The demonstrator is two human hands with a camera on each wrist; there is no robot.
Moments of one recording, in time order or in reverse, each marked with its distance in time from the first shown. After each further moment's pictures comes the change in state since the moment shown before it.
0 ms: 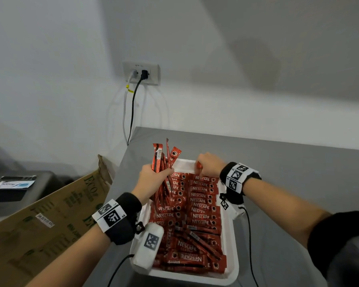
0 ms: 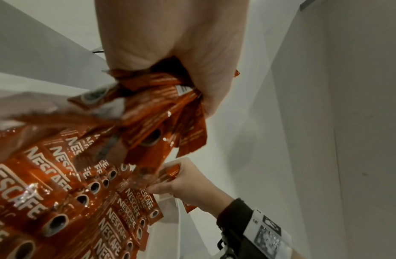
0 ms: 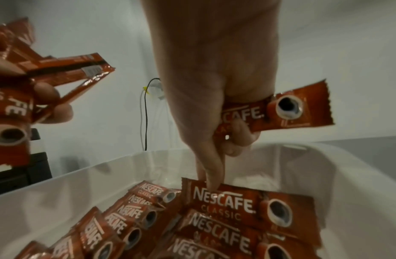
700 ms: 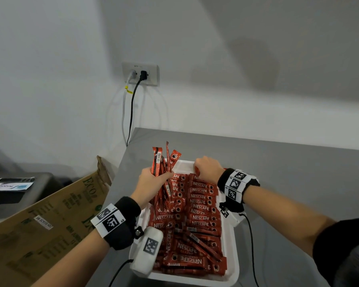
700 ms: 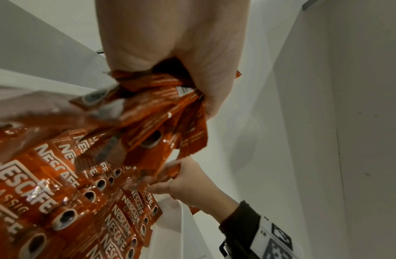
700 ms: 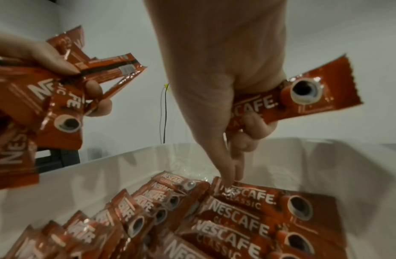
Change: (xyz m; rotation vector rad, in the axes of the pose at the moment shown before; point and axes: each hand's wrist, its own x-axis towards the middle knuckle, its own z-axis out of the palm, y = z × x) left_hand 0.000 -0.005 0.000 -0.016 -0.024 -0.001; right_hand -0.010 -0.010 0.010 -0.147 0.097 -0.006
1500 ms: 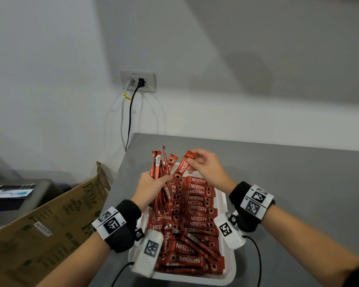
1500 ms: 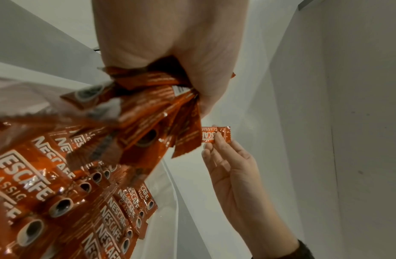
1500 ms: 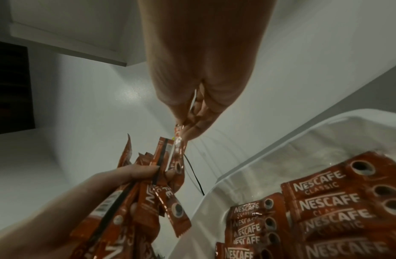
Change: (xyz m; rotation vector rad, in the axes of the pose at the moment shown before) left_hand -0.007 0.000 0.005 -0.025 -0.007 0.016; right_hand -0.055 -0.024 -0.026 1.171 0.377 -0.136
